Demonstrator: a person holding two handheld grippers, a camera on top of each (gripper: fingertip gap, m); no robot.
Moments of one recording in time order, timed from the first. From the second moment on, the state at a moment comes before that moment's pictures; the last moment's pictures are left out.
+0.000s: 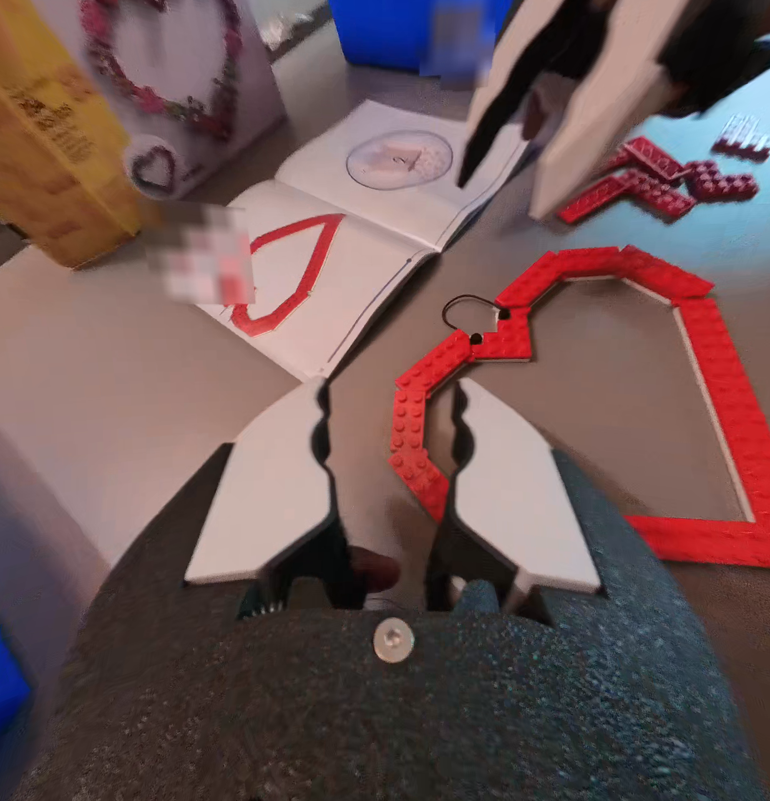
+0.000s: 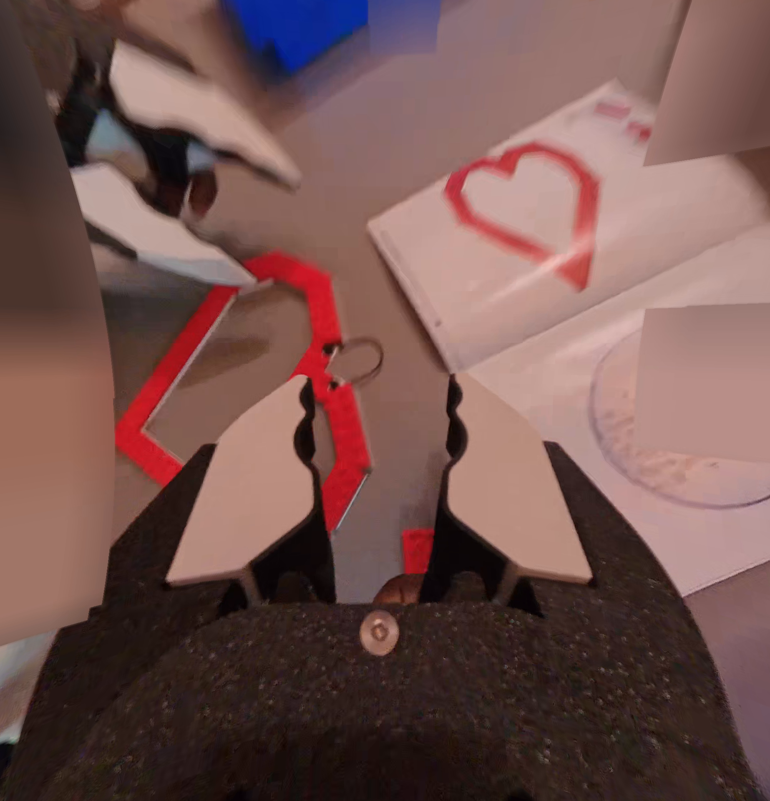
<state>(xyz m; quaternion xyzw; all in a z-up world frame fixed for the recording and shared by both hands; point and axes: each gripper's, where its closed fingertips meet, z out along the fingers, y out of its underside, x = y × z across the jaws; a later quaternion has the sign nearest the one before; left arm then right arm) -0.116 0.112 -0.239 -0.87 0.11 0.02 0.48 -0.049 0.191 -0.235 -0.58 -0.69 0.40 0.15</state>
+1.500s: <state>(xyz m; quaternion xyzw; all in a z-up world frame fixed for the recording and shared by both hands) -0.172 0.150 -0.276 -0.91 0.09 0.02 0.41 -0.119 0.210 -0.279 -0.56 -0.72 0.36 0.21</state>
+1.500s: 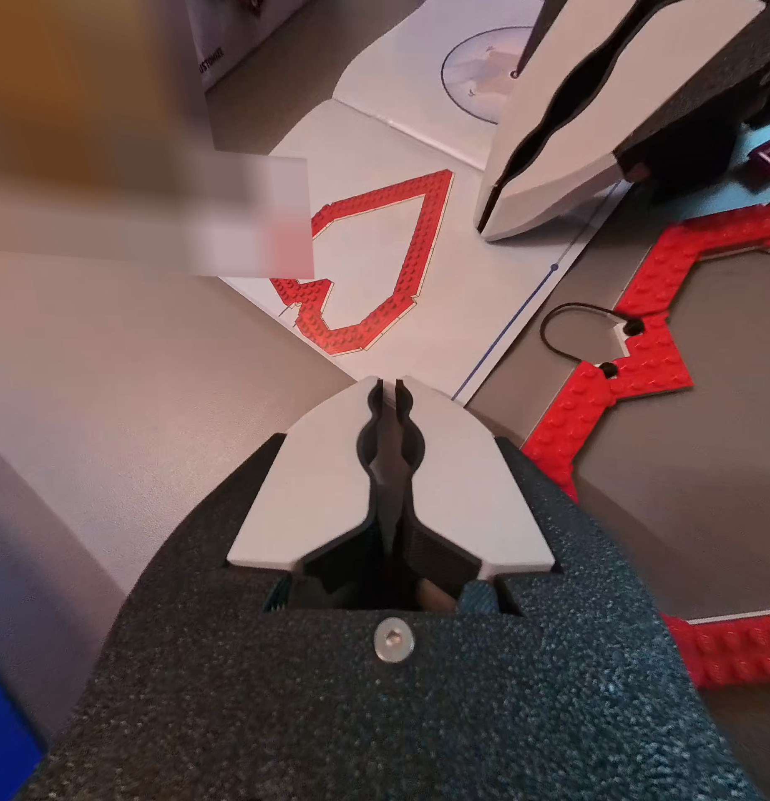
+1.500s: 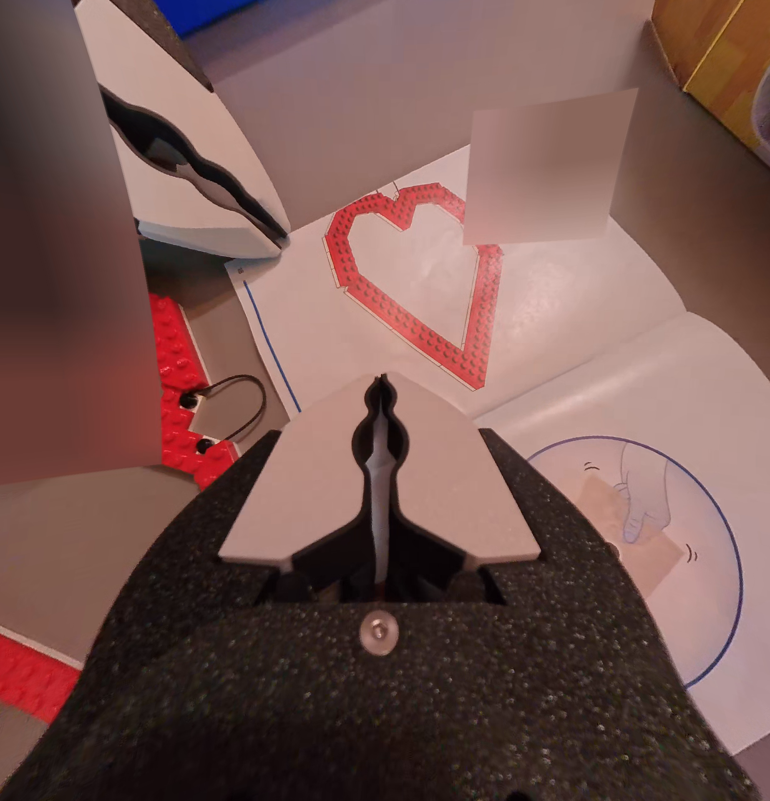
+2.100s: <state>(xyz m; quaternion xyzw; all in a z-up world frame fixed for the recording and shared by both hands) -0.171 0.150 -0.276 -0.90 0.11 0.04 0.42 -0.058 0.225 -0.232 -0.58 -0.71 0.29 0.28</state>
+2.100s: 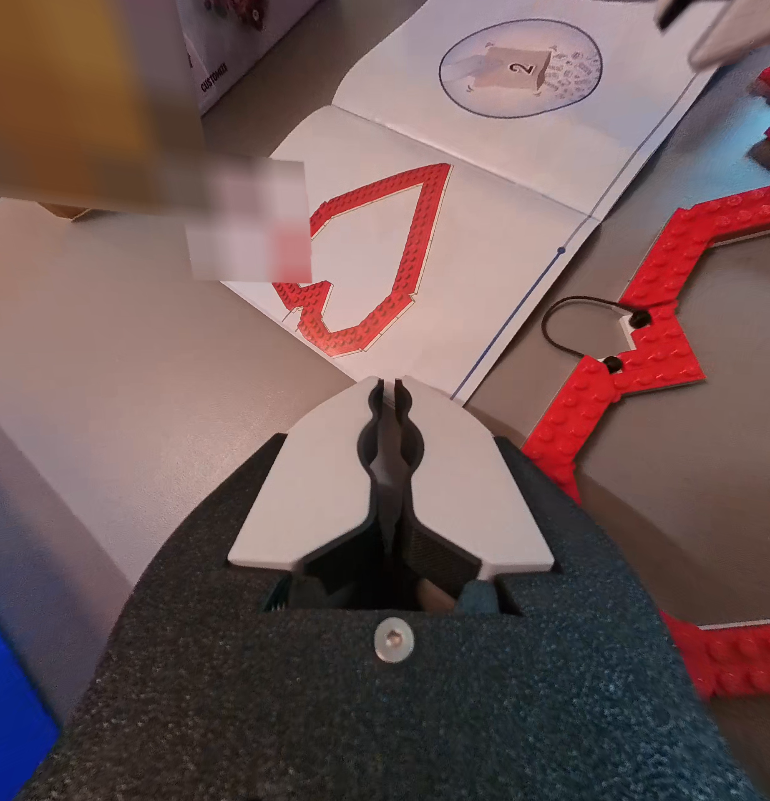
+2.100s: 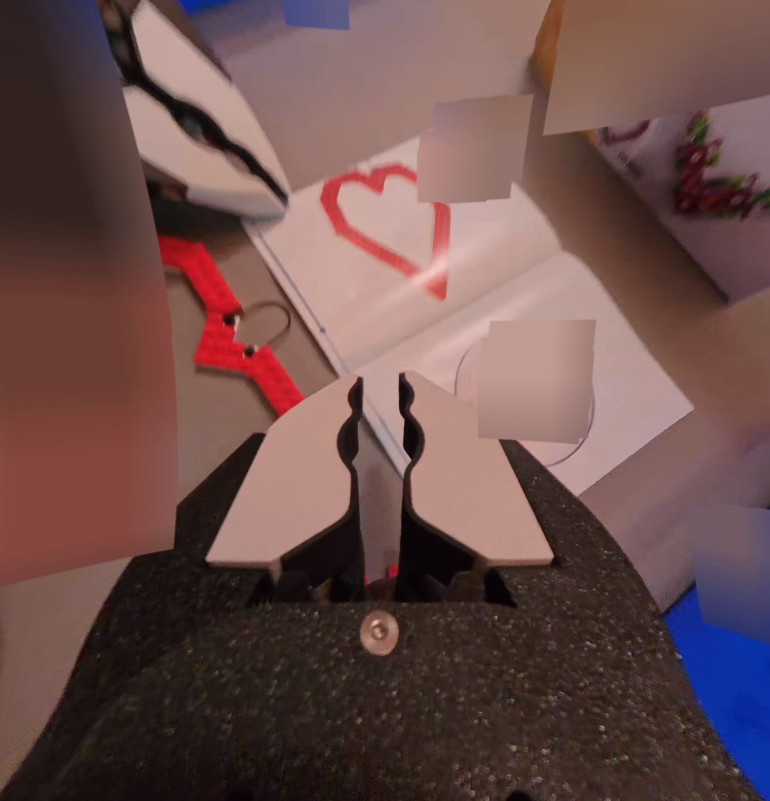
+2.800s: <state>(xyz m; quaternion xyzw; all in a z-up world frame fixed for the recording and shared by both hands) -0.171 0.150 -0.276 -0.90 0.11 0.05 0.42 0.084 0.238 -0.246 -0.73 -0.61 0.22 0.23</state>
